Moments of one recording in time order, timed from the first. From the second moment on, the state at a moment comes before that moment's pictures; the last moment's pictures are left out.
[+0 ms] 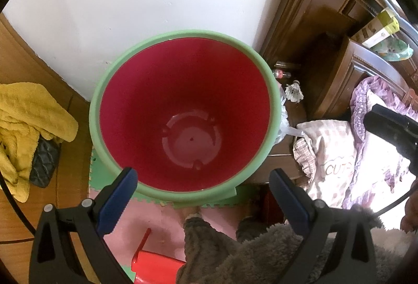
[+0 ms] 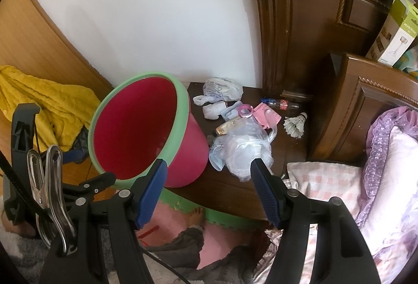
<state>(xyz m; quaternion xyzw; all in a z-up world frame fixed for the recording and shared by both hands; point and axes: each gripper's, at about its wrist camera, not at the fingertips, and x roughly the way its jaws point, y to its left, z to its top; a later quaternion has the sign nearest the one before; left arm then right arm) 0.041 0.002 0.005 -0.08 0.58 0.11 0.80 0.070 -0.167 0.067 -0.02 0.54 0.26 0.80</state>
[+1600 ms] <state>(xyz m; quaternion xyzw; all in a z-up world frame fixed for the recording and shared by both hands) 0.066 -0.044 -0.044 -0.01 0.58 -0.14 0.80 0.020 -0.235 0.013 0.13 0.50 0.03 0.86</state>
